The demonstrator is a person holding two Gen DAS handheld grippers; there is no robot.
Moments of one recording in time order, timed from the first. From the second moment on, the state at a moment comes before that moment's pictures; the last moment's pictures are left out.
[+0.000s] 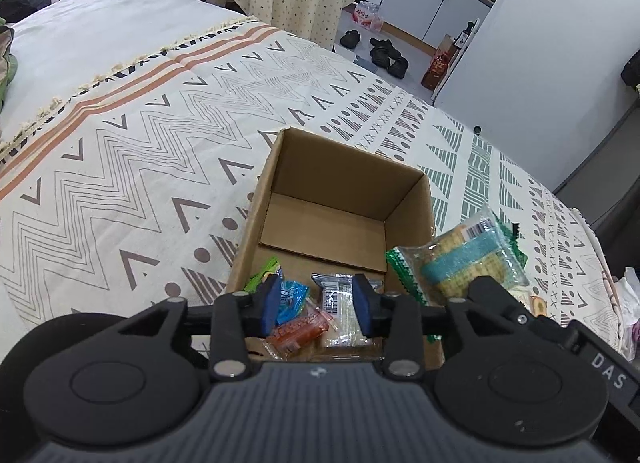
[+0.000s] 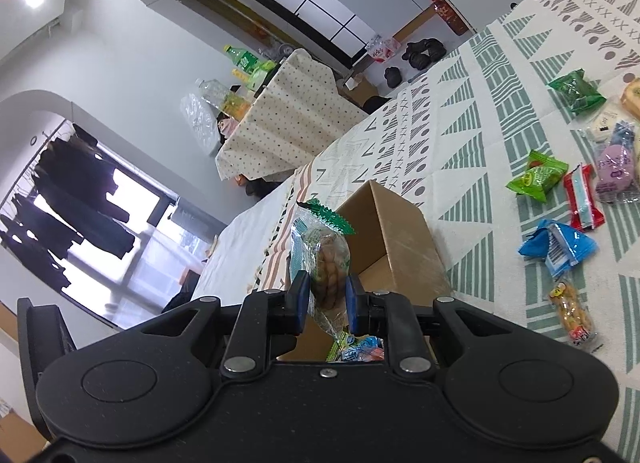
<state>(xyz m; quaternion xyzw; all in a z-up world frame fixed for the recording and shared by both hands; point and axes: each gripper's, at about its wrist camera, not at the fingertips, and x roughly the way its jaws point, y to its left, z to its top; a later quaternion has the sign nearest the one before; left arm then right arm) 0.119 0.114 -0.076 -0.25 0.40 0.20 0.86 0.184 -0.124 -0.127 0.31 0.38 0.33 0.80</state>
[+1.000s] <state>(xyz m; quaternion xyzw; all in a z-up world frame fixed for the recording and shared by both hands) 0.104 0.059 -0.053 -0.25 0.39 0.16 0.87 0.161 -0.190 -0.086 0.25 0.36 0.27 0.86</state>
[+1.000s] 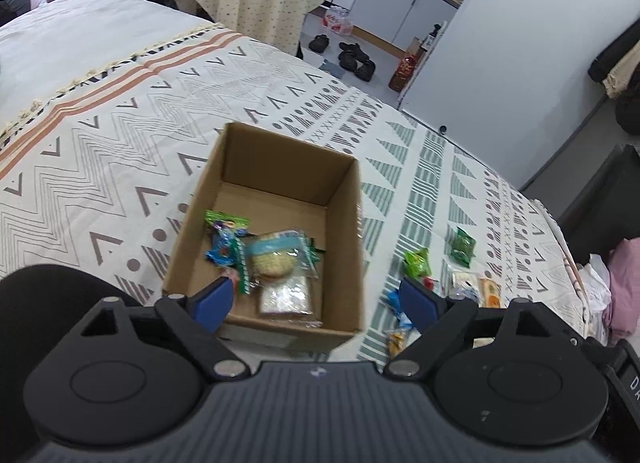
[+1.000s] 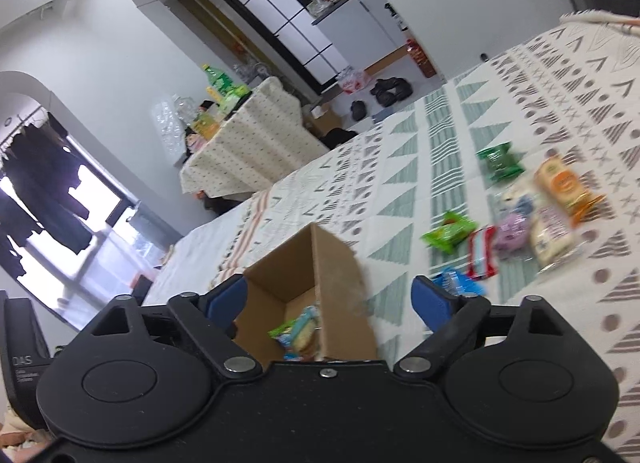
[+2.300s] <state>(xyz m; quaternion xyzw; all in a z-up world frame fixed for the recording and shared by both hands) 0.152 -0.052 -0.104 -0.21 0.44 0.10 0.87 0.201 -0.284 -0.121 0.21 0.43 0.18 0.86</state>
